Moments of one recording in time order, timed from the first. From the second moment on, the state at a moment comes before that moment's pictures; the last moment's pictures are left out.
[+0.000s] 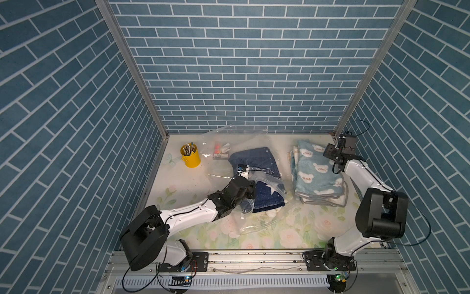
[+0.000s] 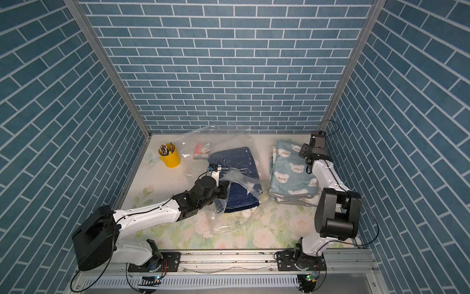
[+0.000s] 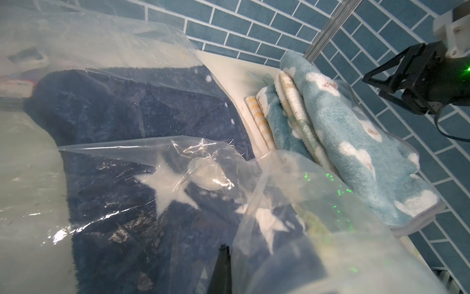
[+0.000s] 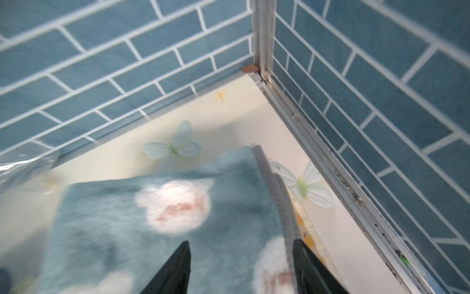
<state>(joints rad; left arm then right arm) -0.89 1.38 0.73 0.16 -0.23 -0.61 -0.04 1.55 1.18 -0.25 0.16 0.26</state>
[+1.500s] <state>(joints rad) -0.90 1.29 0.66 0.17 -0.18 -0.67 0.60 1.04 0.69 -0.58 0.36 0.49</state>
